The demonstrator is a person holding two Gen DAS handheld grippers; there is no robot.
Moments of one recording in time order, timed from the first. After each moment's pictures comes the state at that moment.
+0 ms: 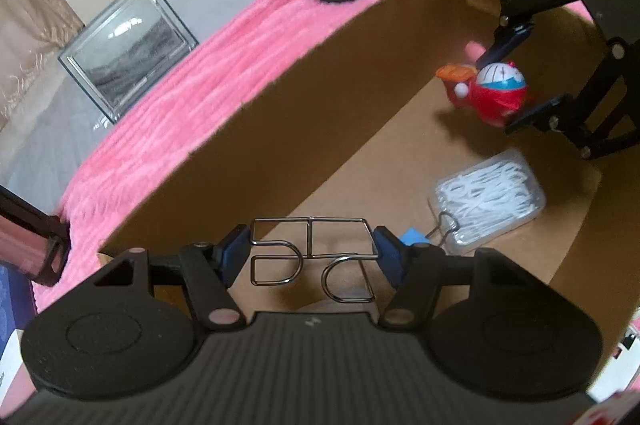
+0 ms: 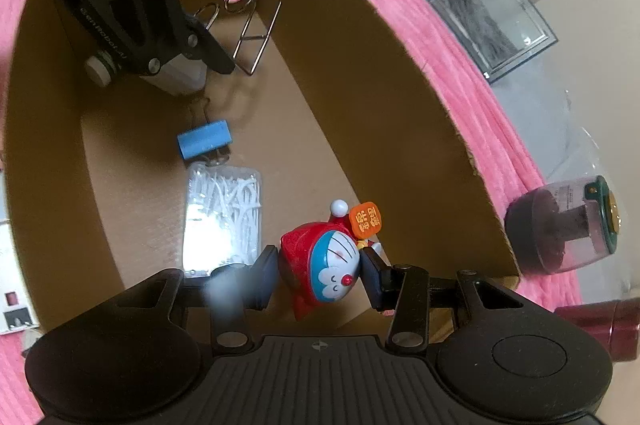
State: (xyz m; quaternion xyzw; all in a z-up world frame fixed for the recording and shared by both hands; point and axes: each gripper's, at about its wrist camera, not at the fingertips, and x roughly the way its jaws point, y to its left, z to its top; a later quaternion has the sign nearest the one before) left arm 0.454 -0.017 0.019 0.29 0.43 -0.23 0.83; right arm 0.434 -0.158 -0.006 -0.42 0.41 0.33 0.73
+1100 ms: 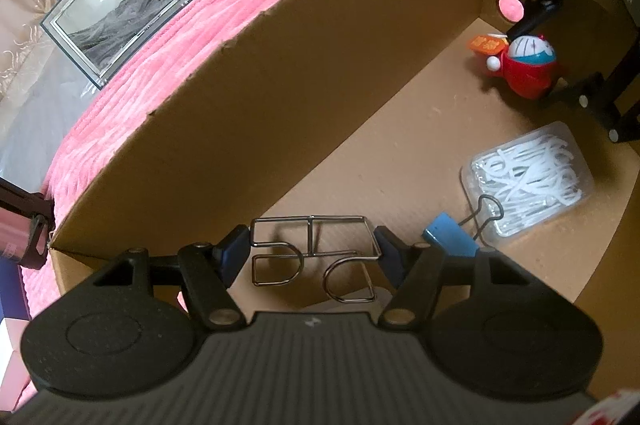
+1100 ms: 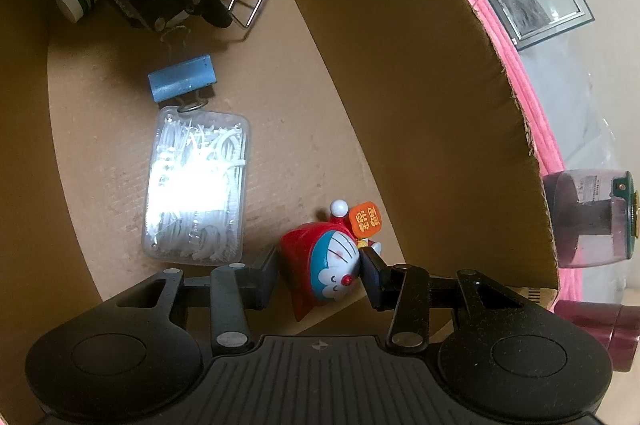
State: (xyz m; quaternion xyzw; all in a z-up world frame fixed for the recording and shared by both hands) left arm 0.485 -0.022 -0.020 0.30 0.47 -0.21 0.80; right arm 0.459 -0.151 -0.039 -0.46 0.46 0.32 0.69
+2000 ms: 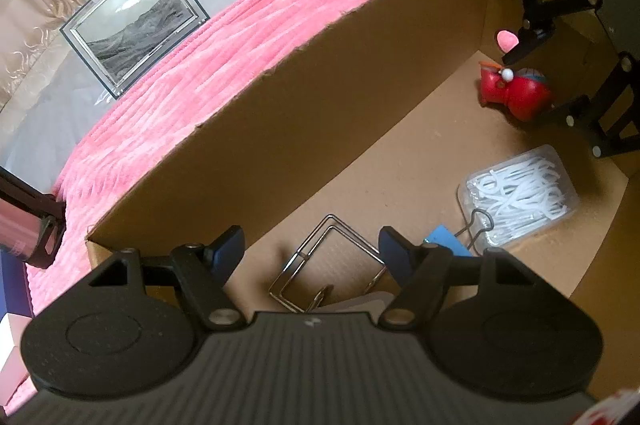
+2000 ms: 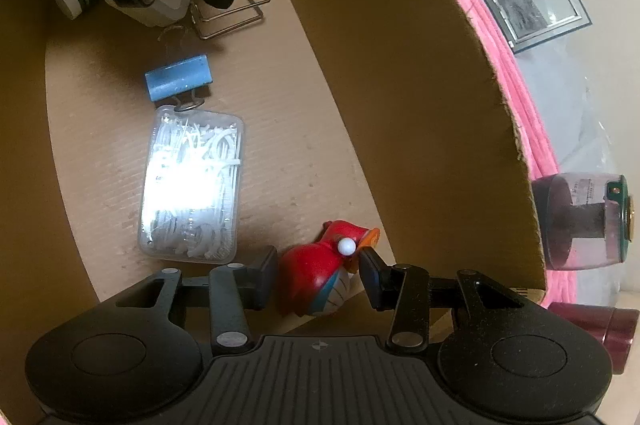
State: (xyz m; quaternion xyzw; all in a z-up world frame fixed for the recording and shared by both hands) left arm 0.477 -0.011 0.001 0.27 0.45 -0.21 0.83; right arm 0.457 -0.153 -0.039 -0.47 0.45 0.31 0.69
